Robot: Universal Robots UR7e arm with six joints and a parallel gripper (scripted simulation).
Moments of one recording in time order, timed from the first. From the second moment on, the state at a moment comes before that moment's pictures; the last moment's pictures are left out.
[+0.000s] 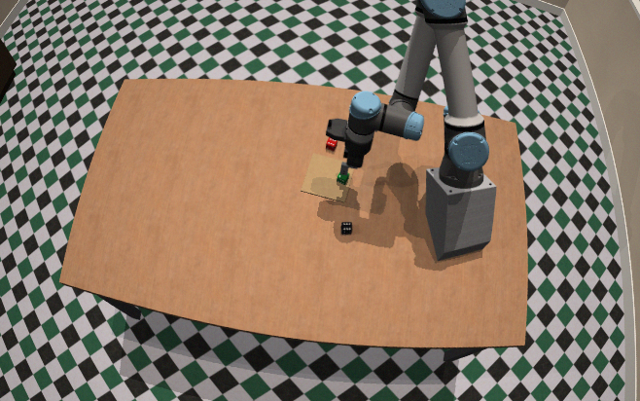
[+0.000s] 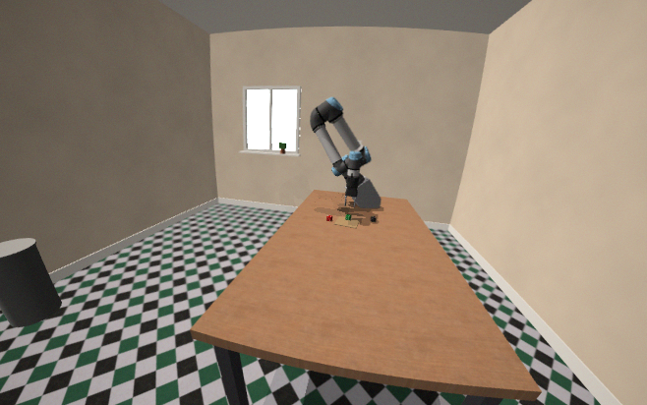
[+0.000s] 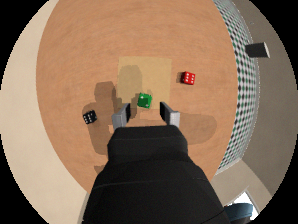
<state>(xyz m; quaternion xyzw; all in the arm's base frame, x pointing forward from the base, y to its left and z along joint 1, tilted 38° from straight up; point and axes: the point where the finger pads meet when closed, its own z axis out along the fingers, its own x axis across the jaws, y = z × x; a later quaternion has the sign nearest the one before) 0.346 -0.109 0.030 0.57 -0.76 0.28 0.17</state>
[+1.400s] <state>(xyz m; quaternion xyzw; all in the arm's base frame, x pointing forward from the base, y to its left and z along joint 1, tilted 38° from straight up) 0.364 -0.164 0.068 0.20 -0.93 0.32 0.03</state>
